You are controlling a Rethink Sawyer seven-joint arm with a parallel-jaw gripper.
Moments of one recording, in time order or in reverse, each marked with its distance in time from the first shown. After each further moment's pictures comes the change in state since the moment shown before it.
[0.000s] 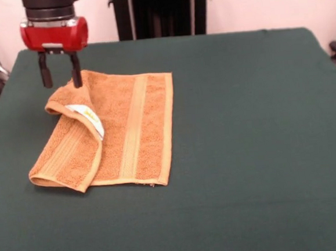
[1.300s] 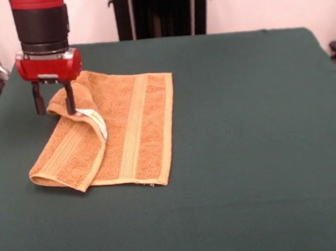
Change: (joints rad) arm -0.011 0.136 0.023 -0.127 -0.189 0.019 0.000
